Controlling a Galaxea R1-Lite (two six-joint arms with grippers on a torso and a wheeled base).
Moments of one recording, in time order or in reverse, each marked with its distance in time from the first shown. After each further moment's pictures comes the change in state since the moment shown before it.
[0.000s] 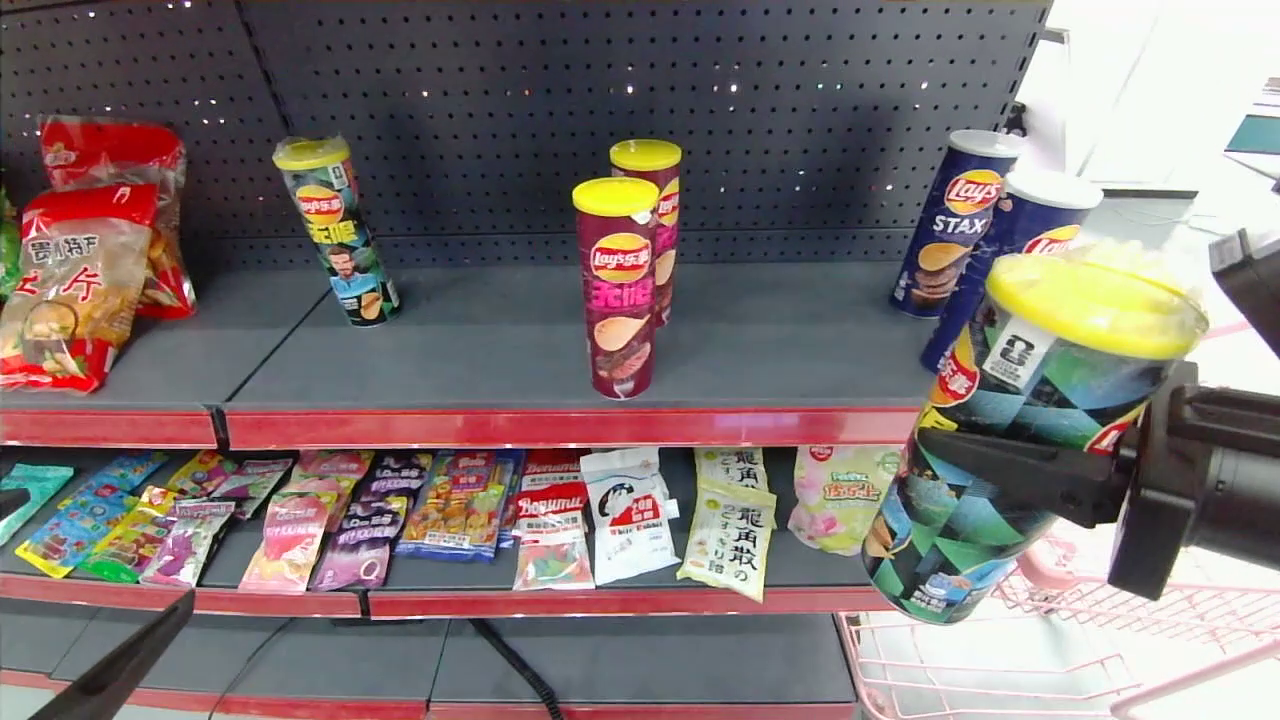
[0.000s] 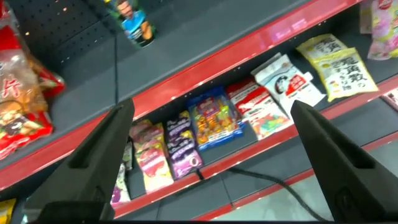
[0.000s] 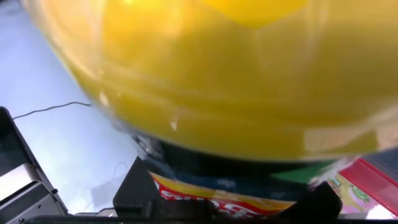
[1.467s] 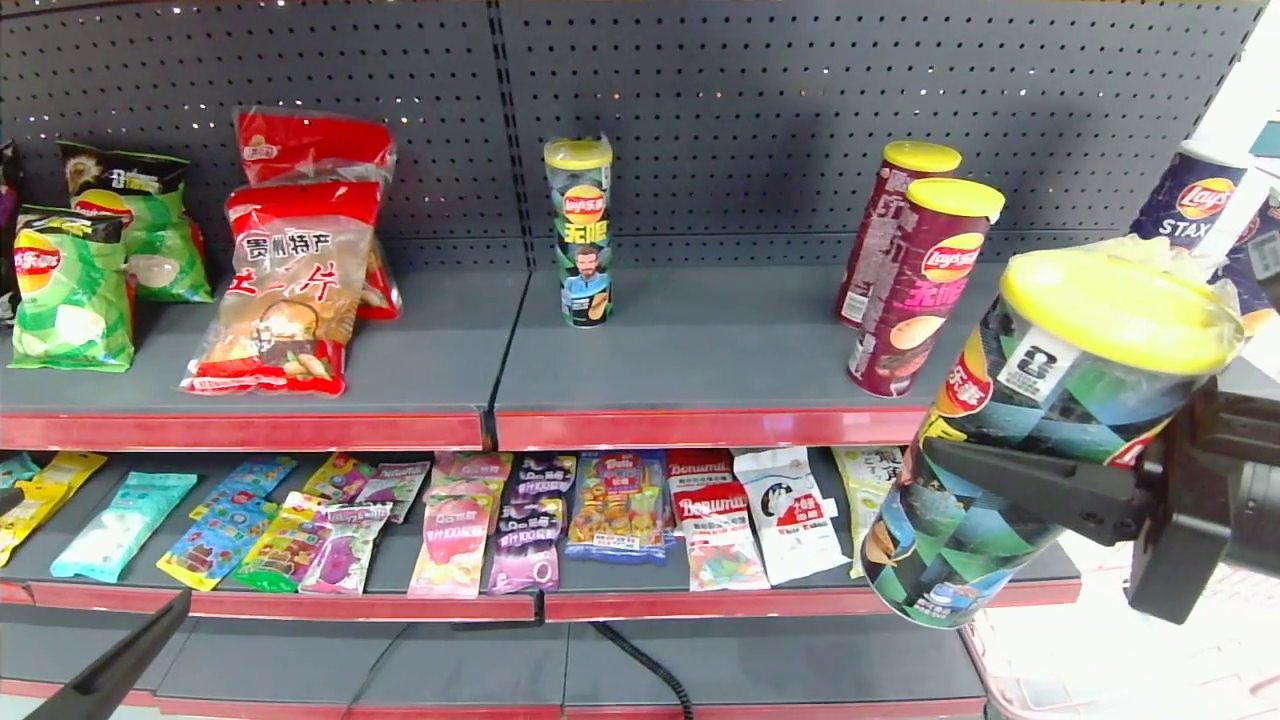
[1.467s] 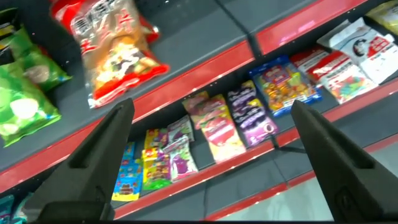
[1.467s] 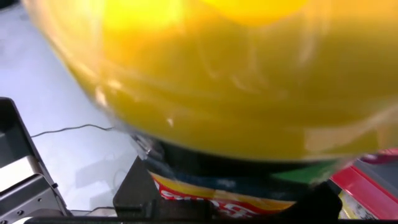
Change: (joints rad) left arm 0.000 -0.004 0.000 -0.001 0.008 0.002; right arm 0.045 -0.023 0.000 0.000 0.001 -0.046
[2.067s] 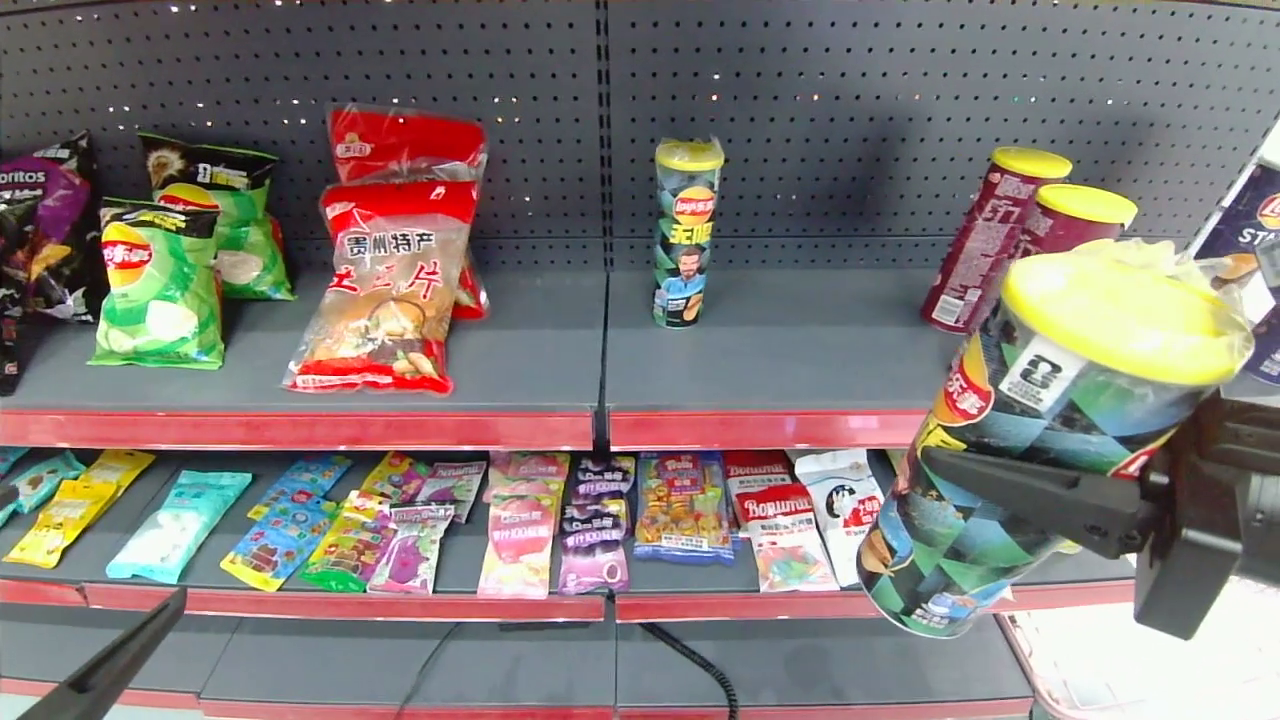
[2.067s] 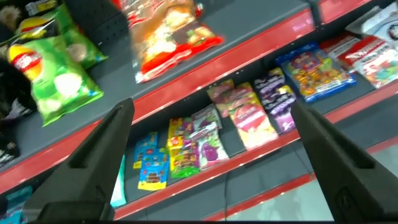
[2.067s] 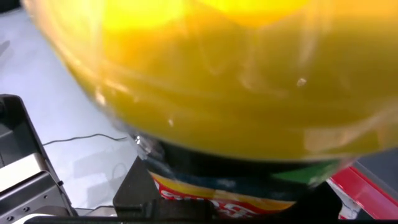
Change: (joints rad) left arm 0.000 -0.002 -0.002 -0.001 -0.003 0.008; right arm 0.018 -0.008 0.004 0.000 0.000 0.000
